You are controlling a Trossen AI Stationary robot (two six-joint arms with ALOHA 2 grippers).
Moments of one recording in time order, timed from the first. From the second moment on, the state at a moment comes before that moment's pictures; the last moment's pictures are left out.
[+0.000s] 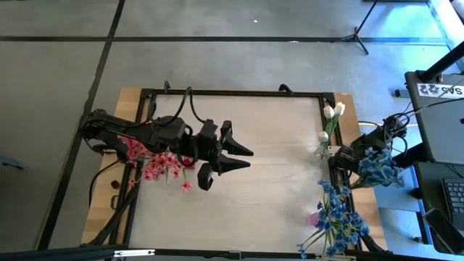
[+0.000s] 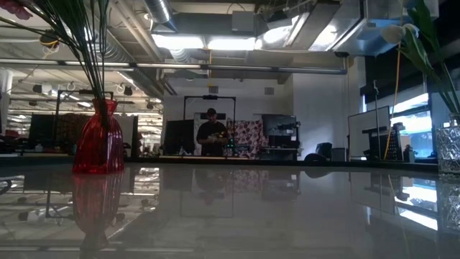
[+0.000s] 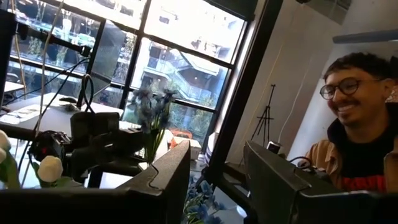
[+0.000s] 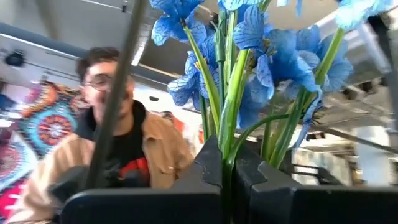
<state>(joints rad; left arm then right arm) -0.25 1.52 1.55 0.16 -0.04 -0.31 0.57 0.11 0.16 0.77 -0.50 0.31</state>
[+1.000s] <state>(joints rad) -0.25 1.52 1.55 0.11 -0.07 -0.33 0.57 0.11 0.22 0.70 -0.69 0.39</state>
